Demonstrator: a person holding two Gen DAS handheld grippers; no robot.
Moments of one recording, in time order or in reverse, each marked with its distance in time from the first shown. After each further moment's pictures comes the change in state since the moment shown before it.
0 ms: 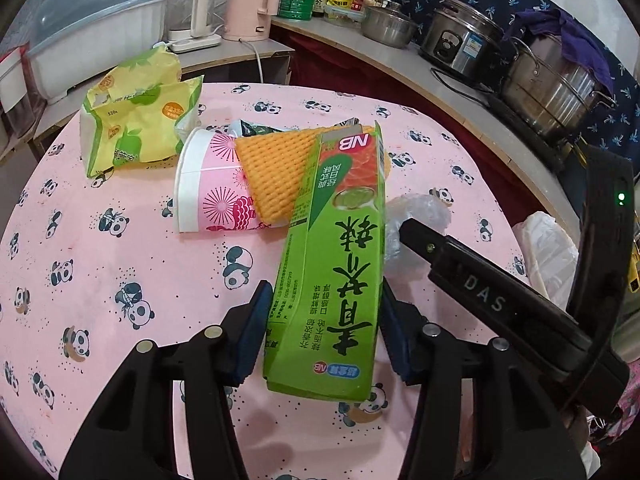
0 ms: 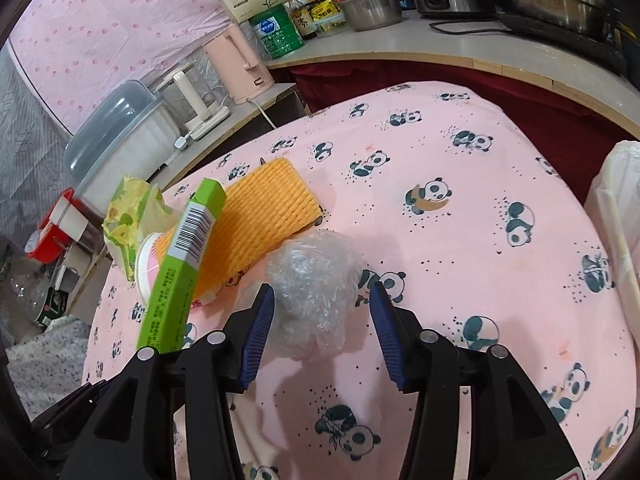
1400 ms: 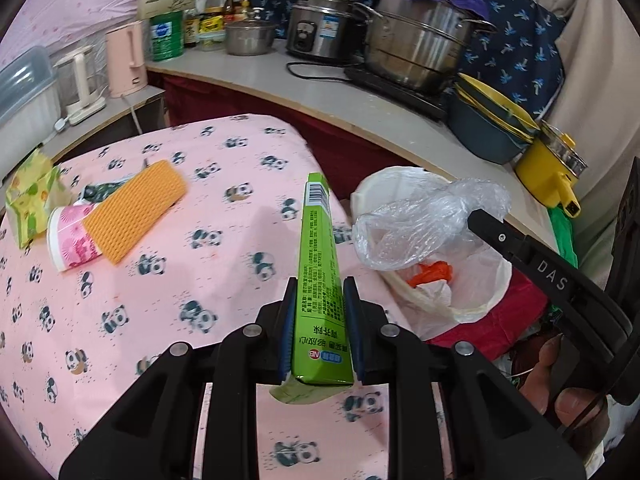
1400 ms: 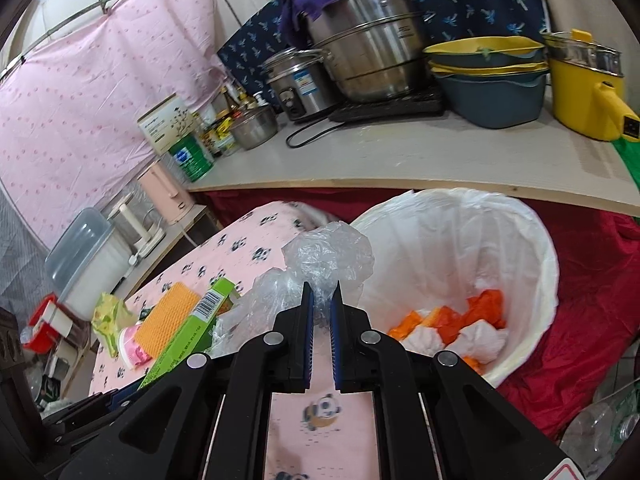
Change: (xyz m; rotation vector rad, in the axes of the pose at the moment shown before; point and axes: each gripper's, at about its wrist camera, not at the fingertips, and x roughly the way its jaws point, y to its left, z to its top) left arm -0.047 -0.188 -0.033 0.286 -0.025 -0.165; right arm -0.206 -0.163 -0.021 0.222 -0.334 -0.171
